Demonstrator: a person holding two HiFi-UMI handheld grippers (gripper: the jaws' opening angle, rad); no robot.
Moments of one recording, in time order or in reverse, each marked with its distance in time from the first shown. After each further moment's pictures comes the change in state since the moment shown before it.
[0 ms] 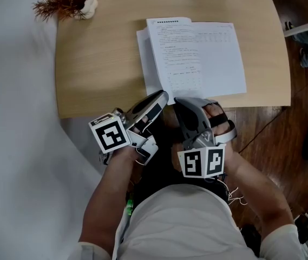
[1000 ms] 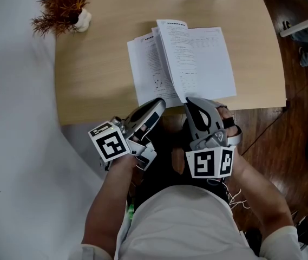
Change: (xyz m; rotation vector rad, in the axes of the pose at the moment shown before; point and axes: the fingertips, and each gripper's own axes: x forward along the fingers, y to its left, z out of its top) left arm 0.023 -0.024 -0.013 0.085 0.009 0.021; right arm -0.038 -0.051 -0.042 0.175 0.000 -0.098
